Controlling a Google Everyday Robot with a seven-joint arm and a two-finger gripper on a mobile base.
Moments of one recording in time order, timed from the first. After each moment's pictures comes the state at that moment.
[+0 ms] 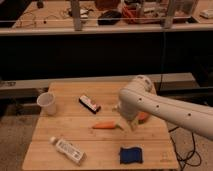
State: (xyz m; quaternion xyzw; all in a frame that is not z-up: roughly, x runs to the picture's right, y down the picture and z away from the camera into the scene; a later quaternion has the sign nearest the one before) arm 0.102 0.153 0.721 -0.25 -0.13 -0.32 0.90
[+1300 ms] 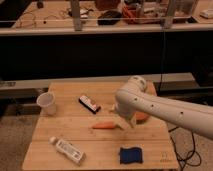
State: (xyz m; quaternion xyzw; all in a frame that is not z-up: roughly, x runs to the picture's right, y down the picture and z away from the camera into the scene) arm 0.092 0.155 0.741 -0.24 -0.15 -0.43 0.86
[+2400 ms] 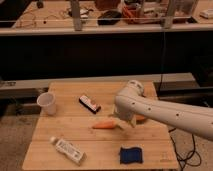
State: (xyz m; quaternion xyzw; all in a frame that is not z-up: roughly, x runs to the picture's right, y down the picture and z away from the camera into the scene) arm 0.096 0.171 0.763 -0.22 -0.16 -0.51 0.82
